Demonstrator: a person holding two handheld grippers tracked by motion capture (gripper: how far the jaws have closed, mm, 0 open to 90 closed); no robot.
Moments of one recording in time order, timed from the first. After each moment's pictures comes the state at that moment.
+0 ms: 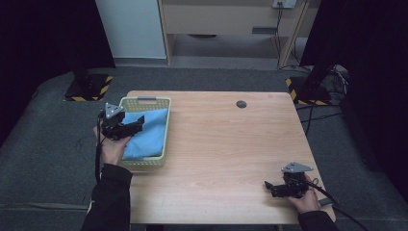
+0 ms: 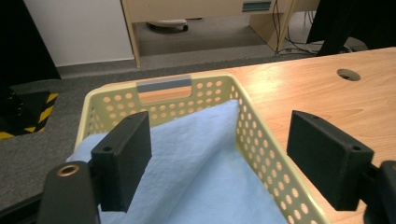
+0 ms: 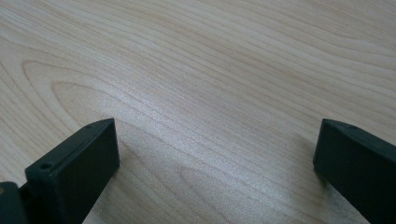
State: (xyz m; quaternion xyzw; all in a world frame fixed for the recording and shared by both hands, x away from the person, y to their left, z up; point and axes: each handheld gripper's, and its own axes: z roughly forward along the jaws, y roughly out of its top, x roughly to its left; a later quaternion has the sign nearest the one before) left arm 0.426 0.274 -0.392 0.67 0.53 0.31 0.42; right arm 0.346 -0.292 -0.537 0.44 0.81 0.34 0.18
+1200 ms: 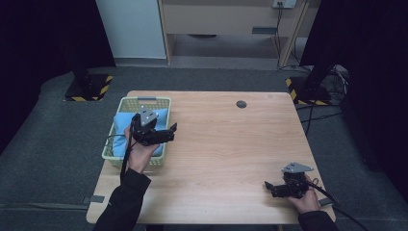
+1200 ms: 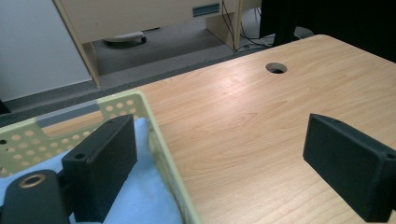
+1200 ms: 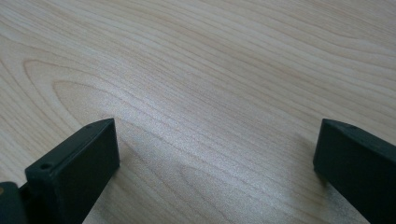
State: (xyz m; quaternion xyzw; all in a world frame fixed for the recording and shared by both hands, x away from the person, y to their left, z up) left arm 0.411 0.183 -0.388 0.72 0.44 0.30 0.44; right arm 0.345 -0.292 -0.537 0.44 0.81 0.34 0.18
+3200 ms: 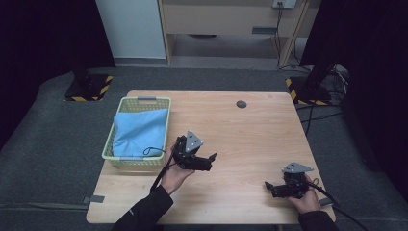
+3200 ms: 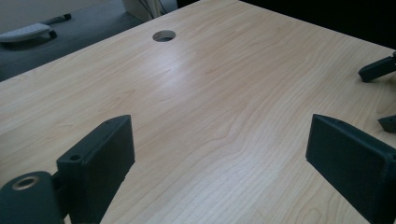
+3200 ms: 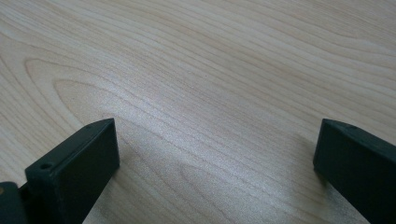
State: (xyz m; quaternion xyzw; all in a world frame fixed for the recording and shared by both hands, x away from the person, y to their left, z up) left arm 0.374 0.081 -0.436 0.80 0.34 0.21 0.45; right arm 0.345 -0.292 -0.537 0.44 0.81 0.34 0.18
